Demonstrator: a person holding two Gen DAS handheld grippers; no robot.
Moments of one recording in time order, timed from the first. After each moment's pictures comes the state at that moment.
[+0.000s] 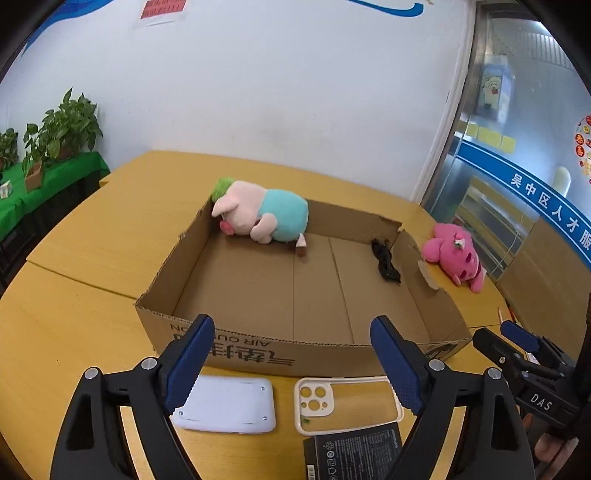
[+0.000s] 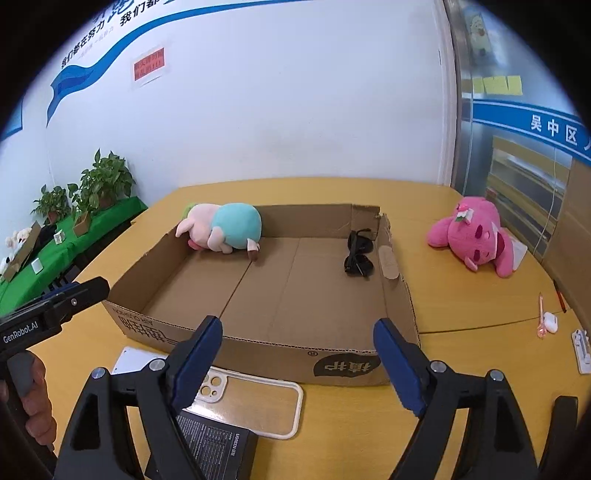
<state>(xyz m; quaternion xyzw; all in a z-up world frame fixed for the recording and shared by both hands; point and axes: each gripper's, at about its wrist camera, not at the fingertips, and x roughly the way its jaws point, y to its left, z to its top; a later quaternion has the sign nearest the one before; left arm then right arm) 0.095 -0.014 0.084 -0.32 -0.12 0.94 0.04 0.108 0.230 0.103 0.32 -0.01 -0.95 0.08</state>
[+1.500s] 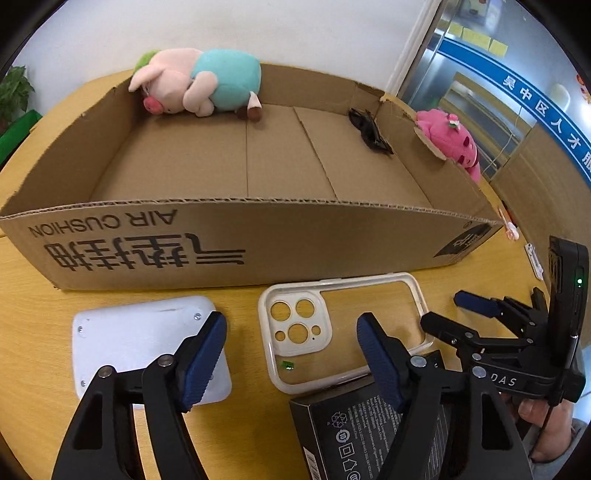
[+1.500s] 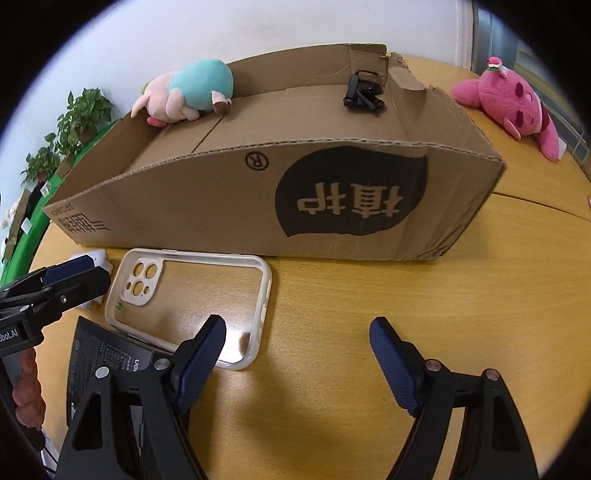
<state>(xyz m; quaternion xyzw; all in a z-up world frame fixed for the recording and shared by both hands) 0.051 0.039 -0.029 -0.49 -0.07 0.86 0.13 0.078 0.244 -0.032 0.50 -0.02 -0.86 0.09</state>
